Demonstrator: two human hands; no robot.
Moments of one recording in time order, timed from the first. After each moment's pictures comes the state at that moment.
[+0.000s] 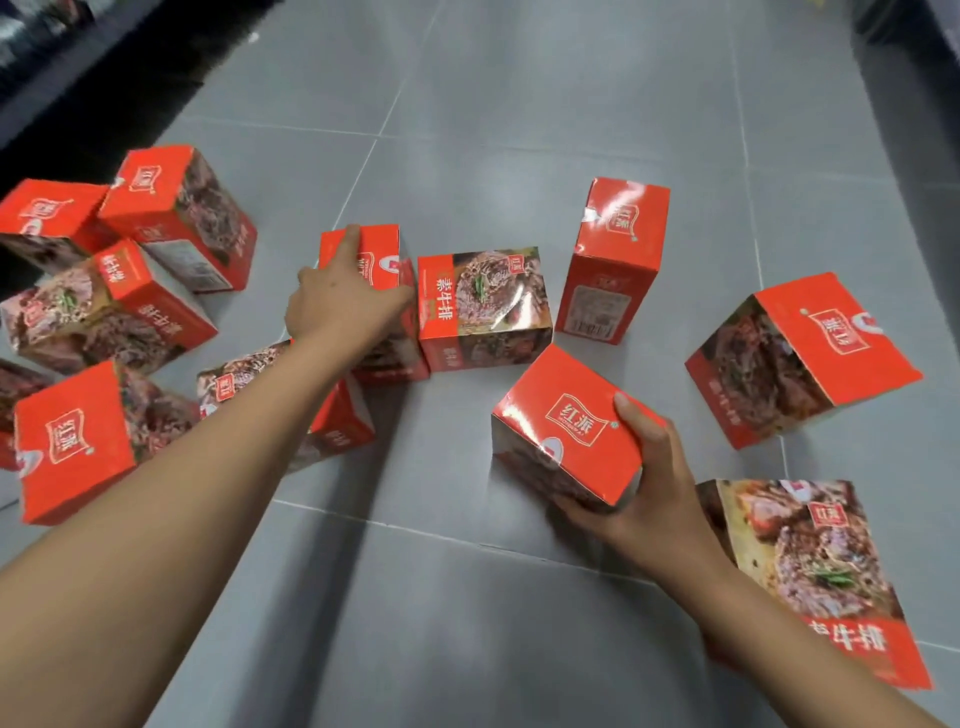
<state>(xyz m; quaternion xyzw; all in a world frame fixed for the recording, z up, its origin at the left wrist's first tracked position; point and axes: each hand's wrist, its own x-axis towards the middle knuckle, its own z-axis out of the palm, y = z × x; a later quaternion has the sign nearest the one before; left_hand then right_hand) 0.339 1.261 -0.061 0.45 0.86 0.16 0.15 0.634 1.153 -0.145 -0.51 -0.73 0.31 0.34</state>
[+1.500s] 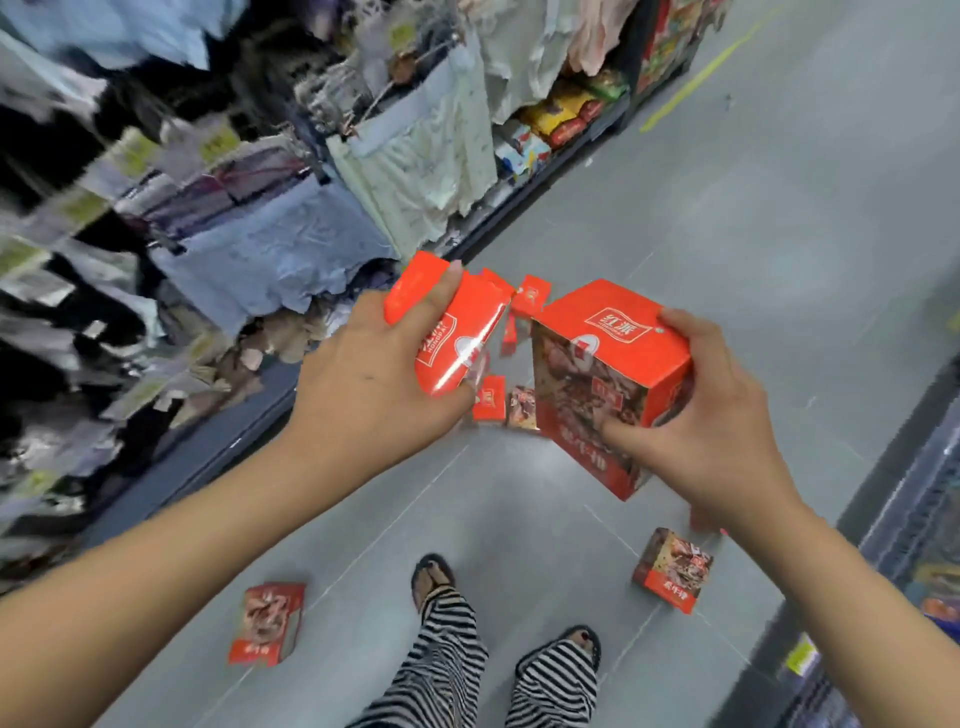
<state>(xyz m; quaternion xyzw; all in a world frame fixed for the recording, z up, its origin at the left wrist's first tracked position) 0.215 0.952 0.636 0.41 0.89 0.11 0.13 0.418 1.104 0.603 -0.41 -0.83 0.36 0.15</state>
